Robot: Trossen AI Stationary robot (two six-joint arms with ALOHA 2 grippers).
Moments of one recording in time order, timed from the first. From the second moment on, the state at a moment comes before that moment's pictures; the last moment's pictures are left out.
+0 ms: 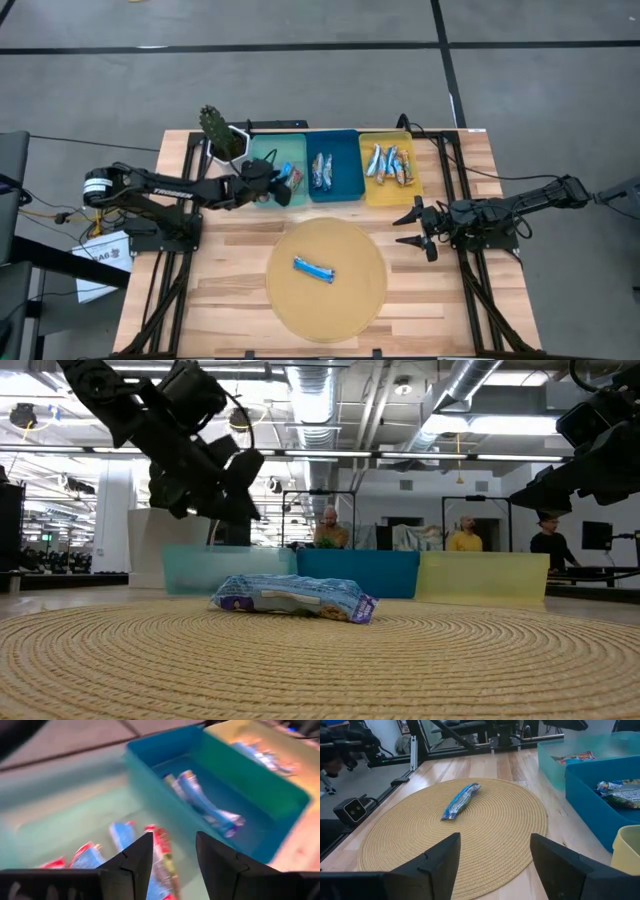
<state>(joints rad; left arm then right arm) 0.21 1.32 0.54 0.21 -0.50 -0.52 0.23 0.31 0.01 0.03 0.08 0.13</state>
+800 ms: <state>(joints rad) 0.02 1.32 0.54 0.55 -0.07 0.09 0.23 0.31 0.01 0.03 0.08 0.13</state>
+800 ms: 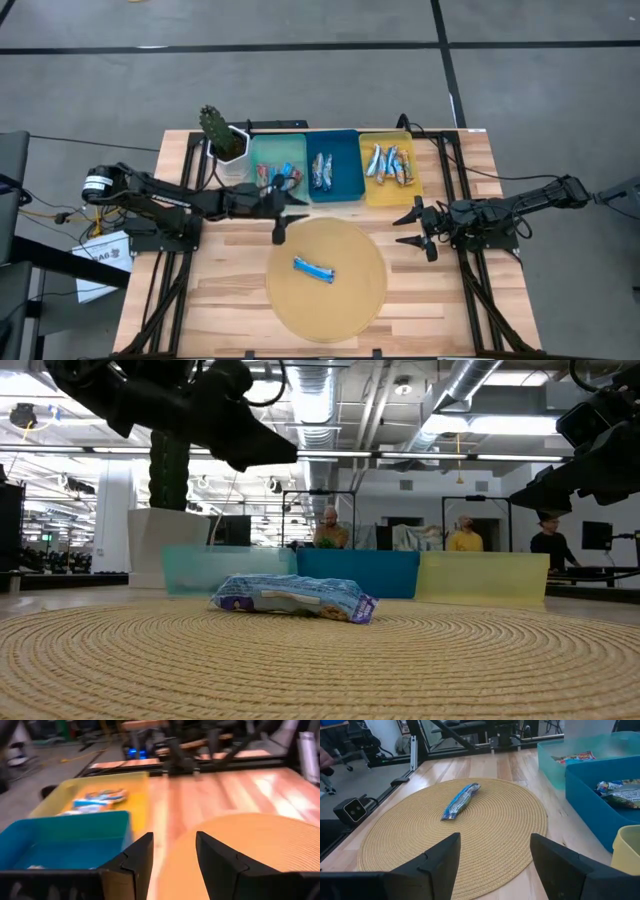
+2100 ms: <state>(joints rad) -0.14 1.43 0.78 0.04 0.21 0.17 0.23 0.31 0.01 0.03 0.08 0.13</state>
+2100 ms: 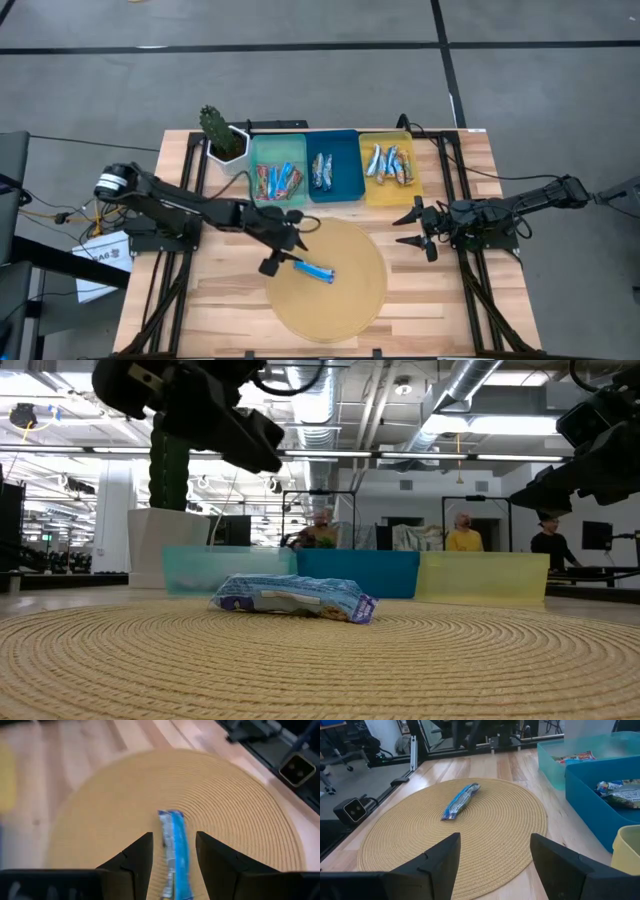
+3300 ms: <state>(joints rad) -0.27 1.88 1.09 -0.29 -0.02 0.15 0.23 0.31 0.01 0.03 0.08 0.13</state>
